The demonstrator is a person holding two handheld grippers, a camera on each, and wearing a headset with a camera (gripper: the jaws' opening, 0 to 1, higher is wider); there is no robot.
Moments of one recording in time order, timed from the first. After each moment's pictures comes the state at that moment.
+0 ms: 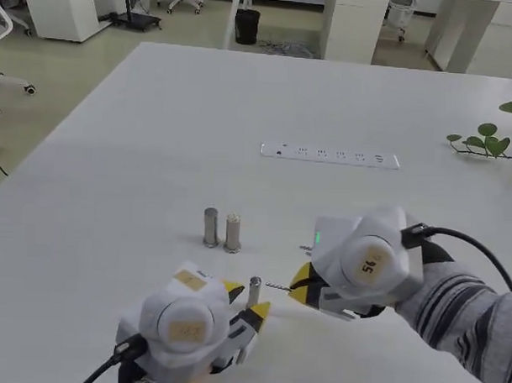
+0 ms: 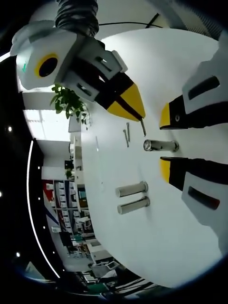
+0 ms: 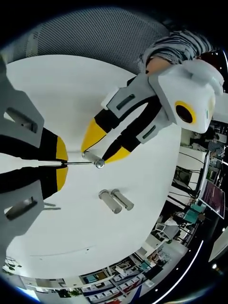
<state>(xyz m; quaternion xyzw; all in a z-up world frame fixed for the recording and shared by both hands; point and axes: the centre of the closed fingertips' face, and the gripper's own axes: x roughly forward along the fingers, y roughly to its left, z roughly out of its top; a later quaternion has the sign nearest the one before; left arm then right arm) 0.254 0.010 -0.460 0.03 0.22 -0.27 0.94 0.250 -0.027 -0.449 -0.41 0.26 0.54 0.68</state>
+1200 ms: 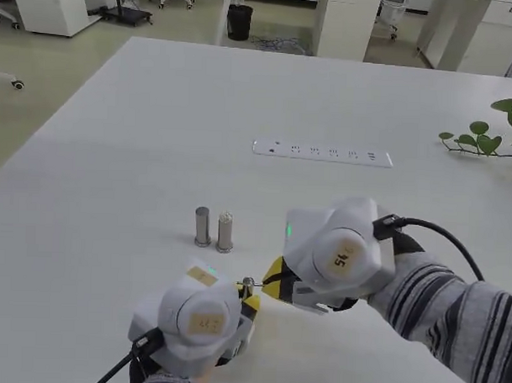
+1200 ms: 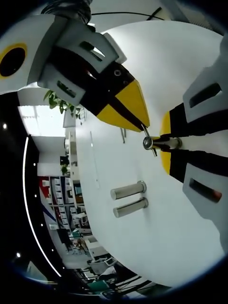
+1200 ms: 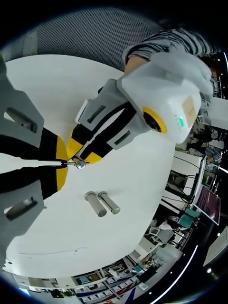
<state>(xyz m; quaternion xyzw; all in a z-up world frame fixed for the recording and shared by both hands) 0.263 0.007 -0.471 0.05 0.24 -0.25 0.94 0.250 -0.002 -0.442 -0.41 0.24 0.56 0.67</state>
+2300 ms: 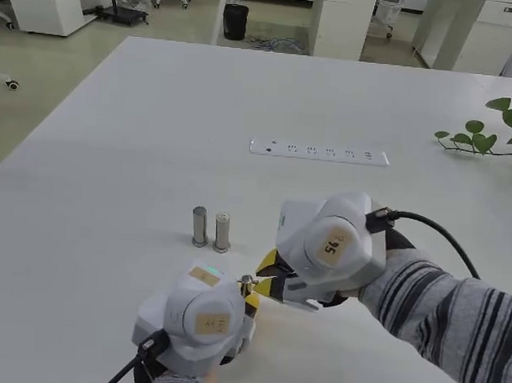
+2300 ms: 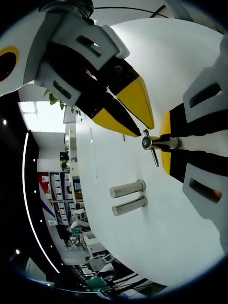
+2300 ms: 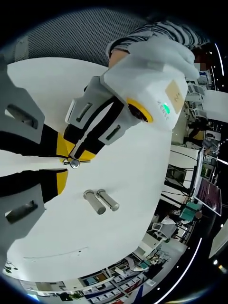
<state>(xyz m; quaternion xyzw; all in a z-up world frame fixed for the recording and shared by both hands) 0.265 0.007 -0.472 0.04 0.24 -0.23 0.94 0.251 0.003 -0.439 -0.39 0.25 0.55 0.69</state>
